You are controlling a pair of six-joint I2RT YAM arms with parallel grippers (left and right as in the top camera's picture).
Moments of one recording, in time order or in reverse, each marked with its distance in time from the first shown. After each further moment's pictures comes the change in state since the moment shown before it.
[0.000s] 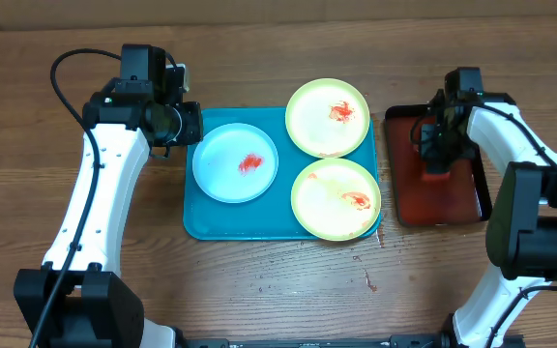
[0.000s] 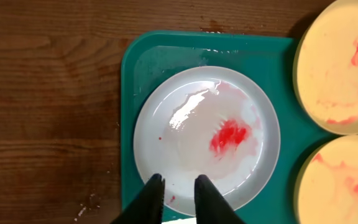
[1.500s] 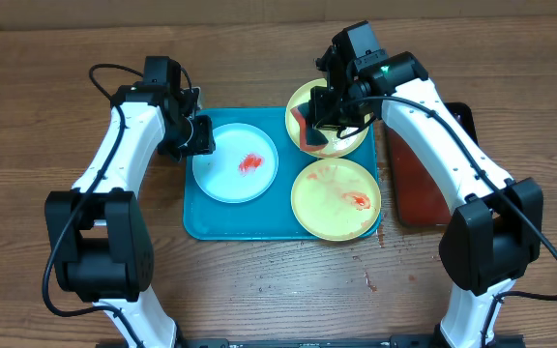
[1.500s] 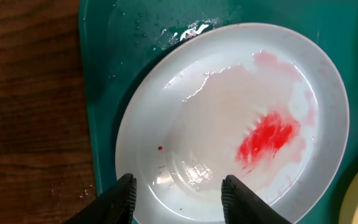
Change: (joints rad) left arm 0.020 0.273 0.002 0.030 0.069 0.052; right arm 0.444 -0.006 0.401 -0.151 -0.391 0.340
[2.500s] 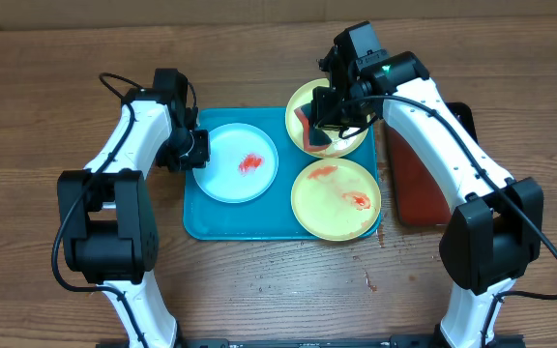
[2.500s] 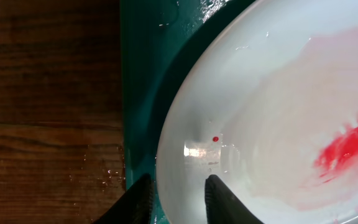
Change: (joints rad) left arm -0.001 0.101 0.002 -0.065 -0.119 -0.044; right arm -0.005 0.003 0.000 -0.009 0.017 -0.001
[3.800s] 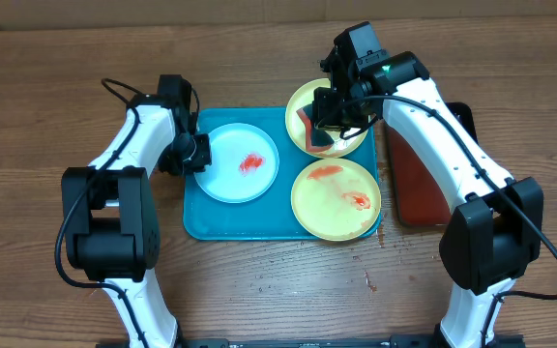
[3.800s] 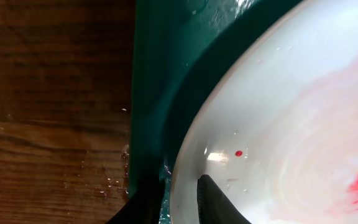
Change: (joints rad) left arm -0.008 0.014 -0.048 0.047 -0.039 -0.057; right arm 0.000 0.000 0.000 -0.011 0.025 0.000
